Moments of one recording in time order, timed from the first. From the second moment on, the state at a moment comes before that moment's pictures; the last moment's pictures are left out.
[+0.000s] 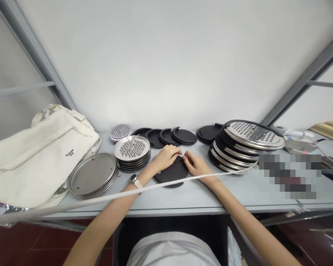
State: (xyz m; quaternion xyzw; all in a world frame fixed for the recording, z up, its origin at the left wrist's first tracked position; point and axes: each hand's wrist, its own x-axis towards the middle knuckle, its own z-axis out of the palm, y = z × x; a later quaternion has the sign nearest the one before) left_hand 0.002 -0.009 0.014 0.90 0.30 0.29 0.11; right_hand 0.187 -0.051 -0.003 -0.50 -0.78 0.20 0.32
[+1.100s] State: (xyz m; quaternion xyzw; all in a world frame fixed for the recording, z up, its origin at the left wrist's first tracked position) left_hand -0.008 -0.023 0.024 0.92 0.34 0.17 0.05; right_hand 0.206 -0.012 0.020 -0.40 -0.82 0.37 0.18
